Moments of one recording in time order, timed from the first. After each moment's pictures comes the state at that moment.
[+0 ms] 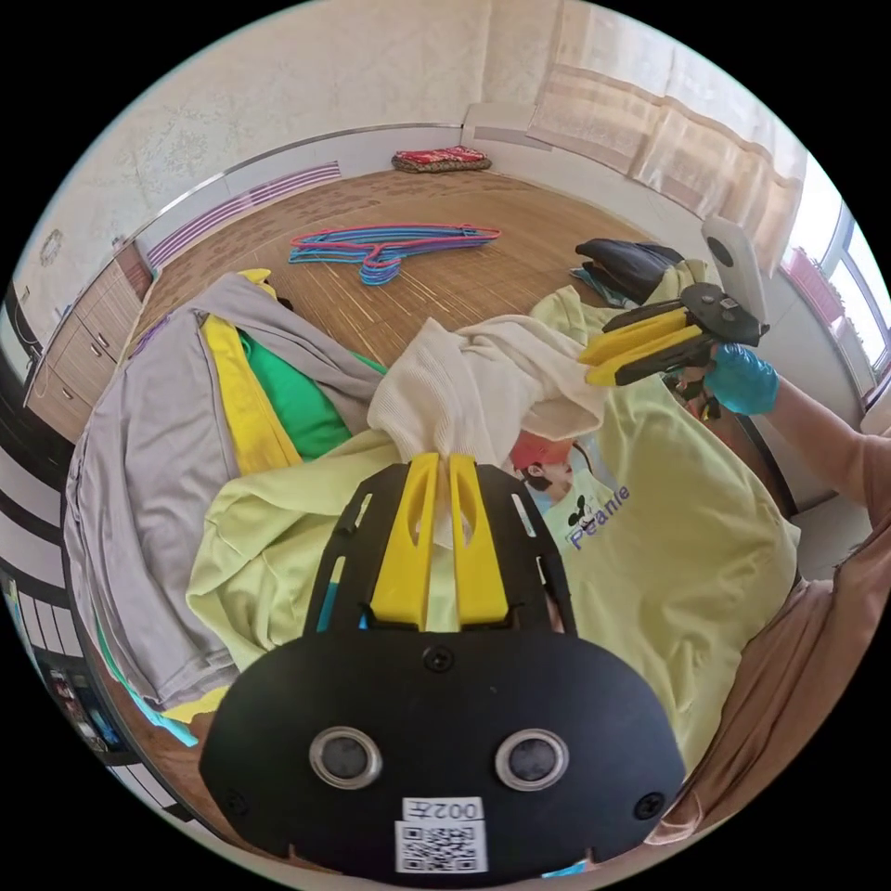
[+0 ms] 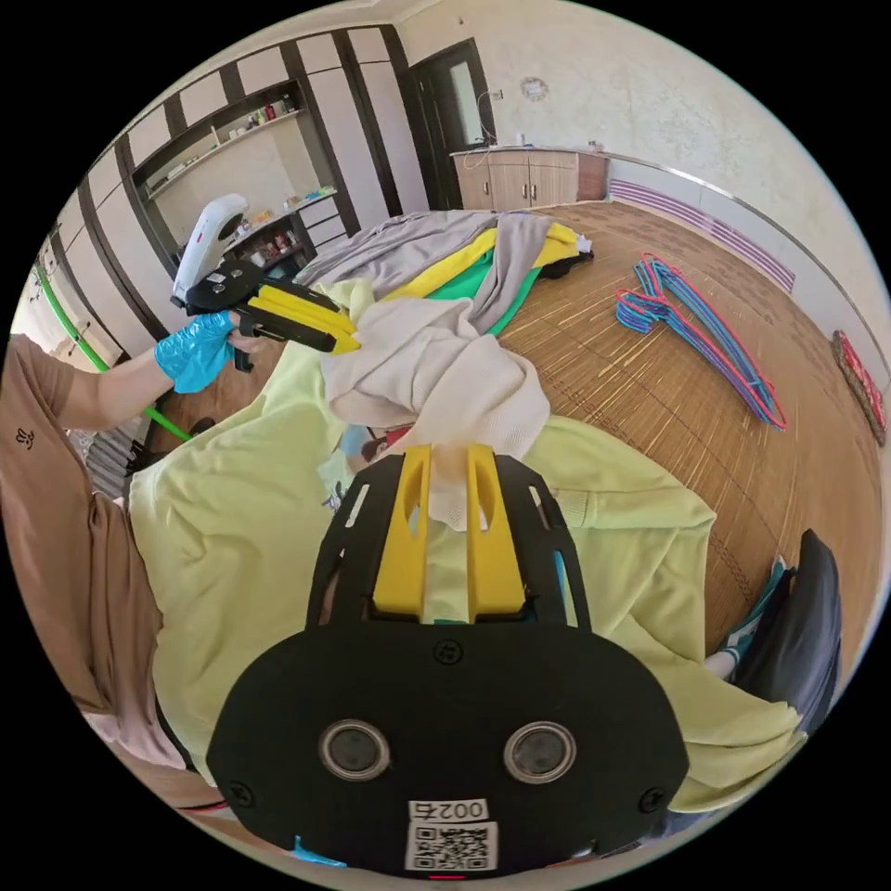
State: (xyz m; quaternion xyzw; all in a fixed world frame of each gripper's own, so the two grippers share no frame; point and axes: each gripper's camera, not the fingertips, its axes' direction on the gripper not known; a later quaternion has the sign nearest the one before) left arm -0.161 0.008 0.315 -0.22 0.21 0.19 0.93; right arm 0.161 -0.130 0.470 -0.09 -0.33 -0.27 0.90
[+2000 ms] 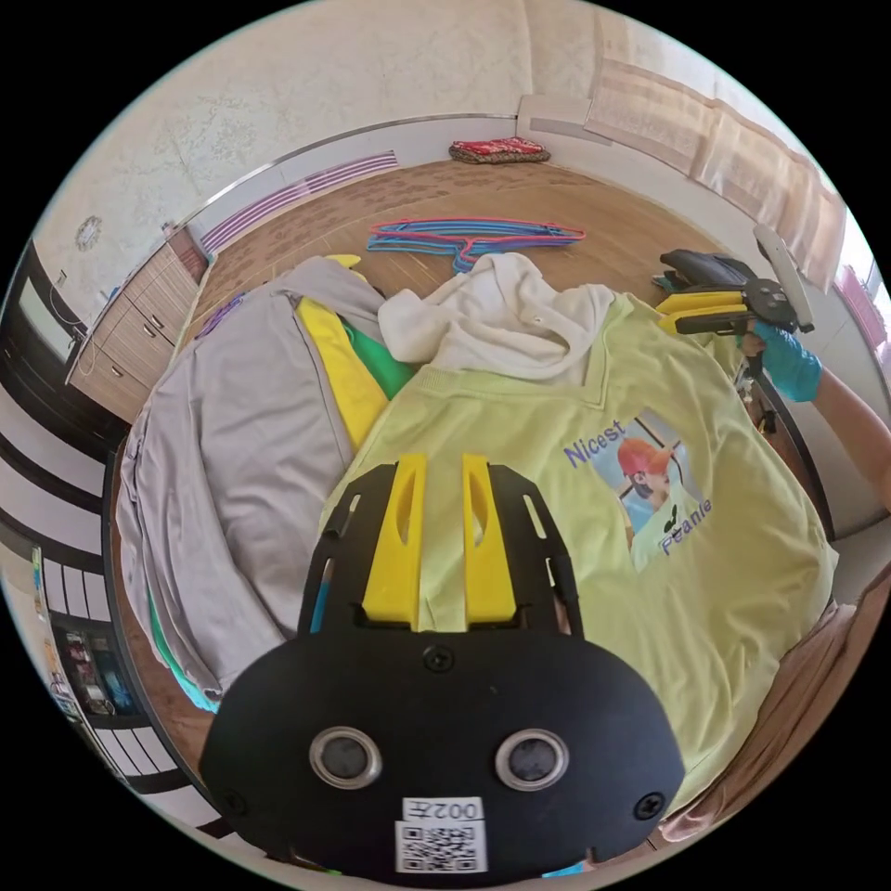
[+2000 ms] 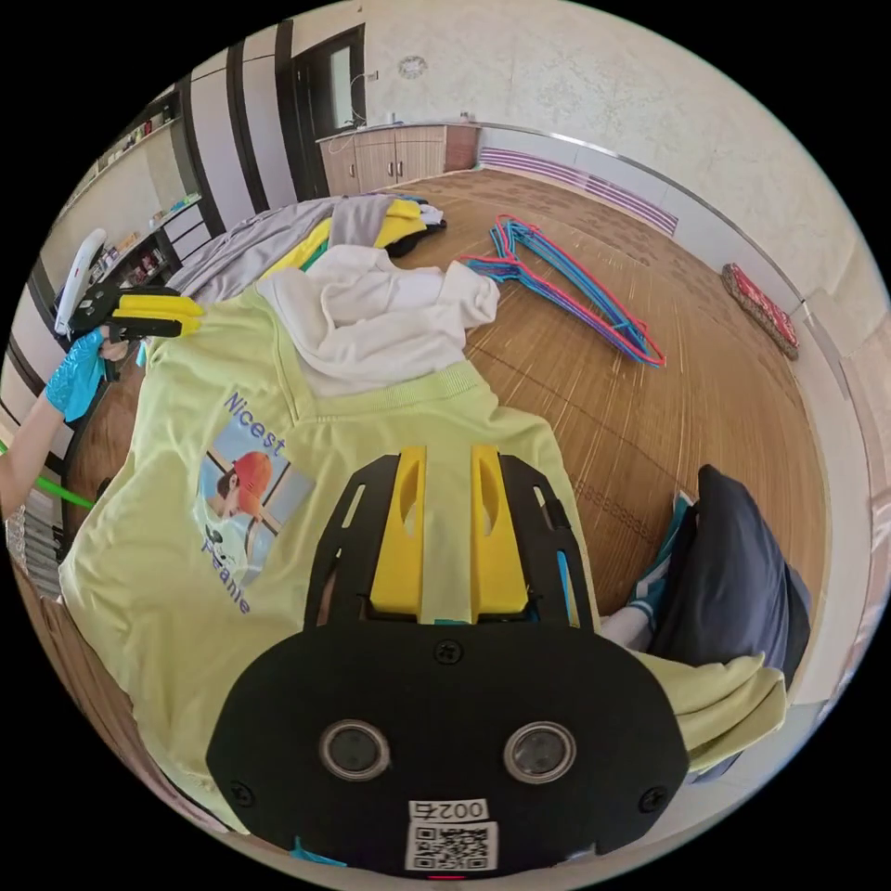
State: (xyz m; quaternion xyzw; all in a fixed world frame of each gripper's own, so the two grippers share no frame) left arm -0.193 0.011 0.308 -0.27 0.07 0.18 0.94; right arm 0.129 -0.135 0.503 -0.21 -0.10 -0.14 0.96
